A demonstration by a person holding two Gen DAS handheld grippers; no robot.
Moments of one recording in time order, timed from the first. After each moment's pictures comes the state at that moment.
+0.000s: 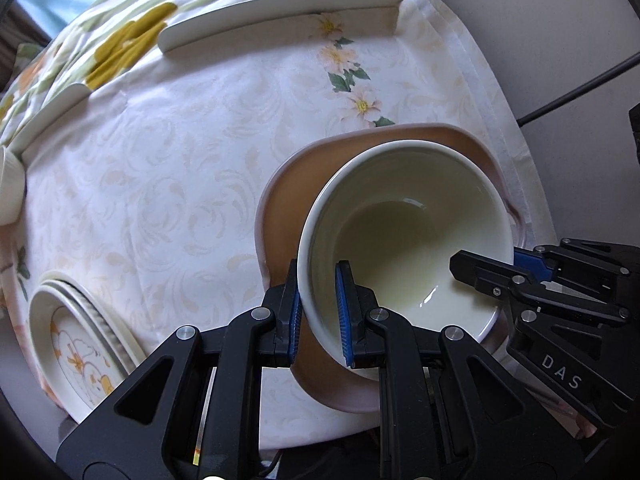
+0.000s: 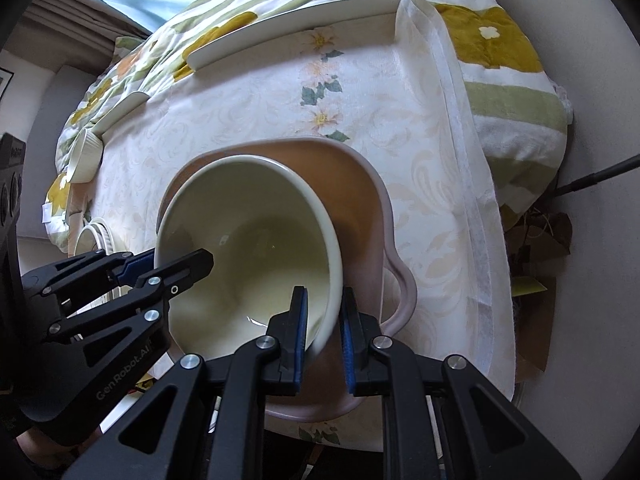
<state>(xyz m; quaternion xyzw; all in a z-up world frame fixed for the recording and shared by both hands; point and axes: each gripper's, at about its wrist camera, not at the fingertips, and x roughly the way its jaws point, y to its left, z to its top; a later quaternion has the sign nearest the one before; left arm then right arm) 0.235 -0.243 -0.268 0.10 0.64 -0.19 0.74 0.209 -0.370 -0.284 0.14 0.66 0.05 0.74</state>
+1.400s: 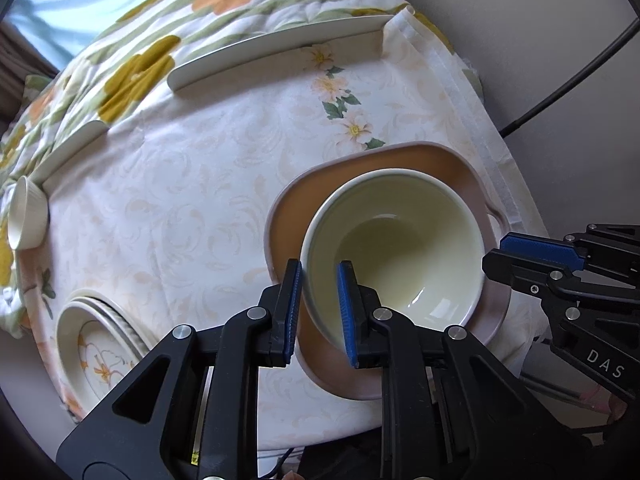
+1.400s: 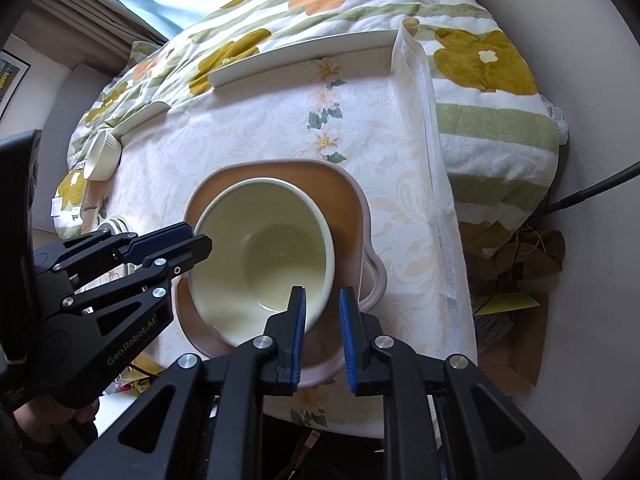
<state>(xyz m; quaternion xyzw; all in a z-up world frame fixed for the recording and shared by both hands) 0.224 -0.247 -0.238 0.13 0.60 -0.20 0.76 0.193 -0.378 -0.249 0.13 0.64 0.06 0.76</state>
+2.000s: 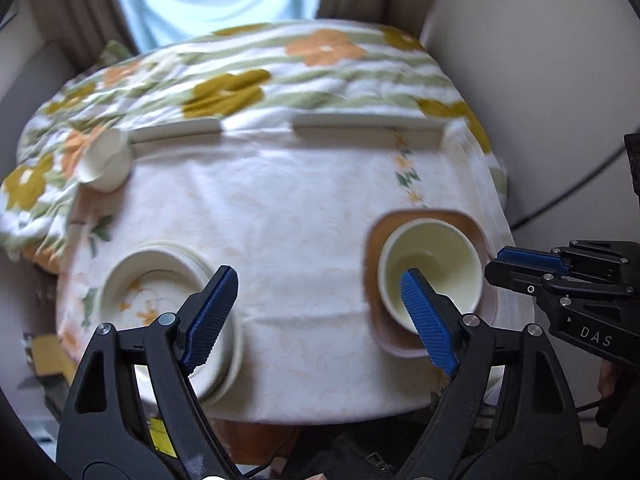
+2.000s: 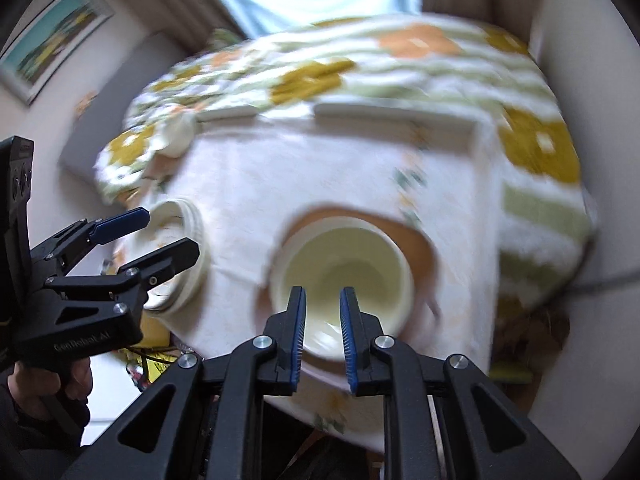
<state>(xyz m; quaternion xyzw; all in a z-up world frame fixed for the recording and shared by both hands) 0.184 -0.151 -0.154 0.01 0.51 -0.08 0.85 0.197 -0.328 -0.188 0.04 0.56 0.19 0.80</state>
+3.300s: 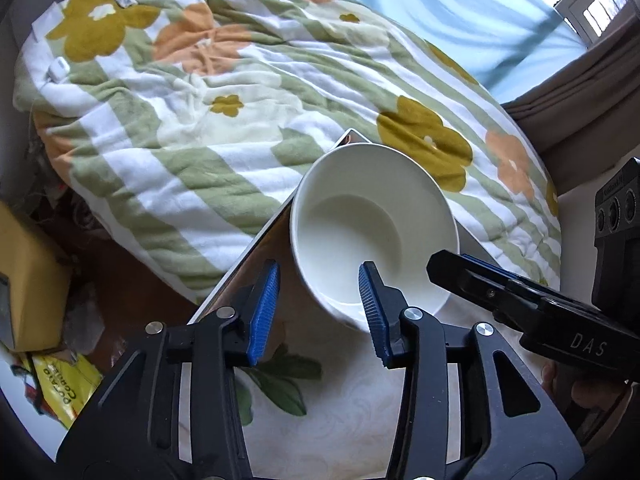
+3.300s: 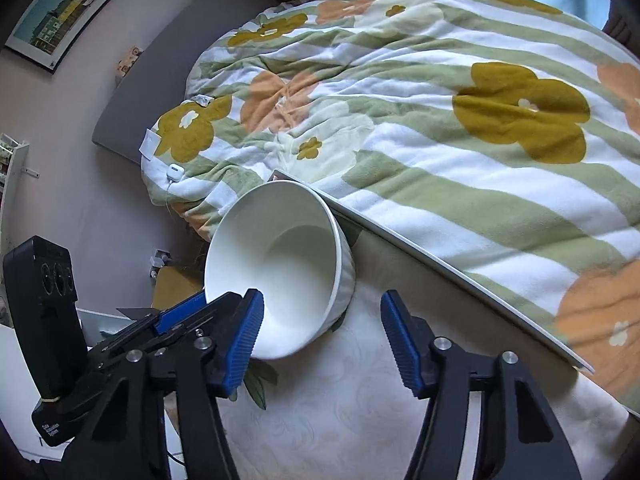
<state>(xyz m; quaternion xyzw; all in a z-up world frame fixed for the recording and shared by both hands) 0.395 0.217 -0.295 -0.25 0.52 0.09 0.81 0.485 0.036 -0.307 0.05 0.61 0.35 0.71</state>
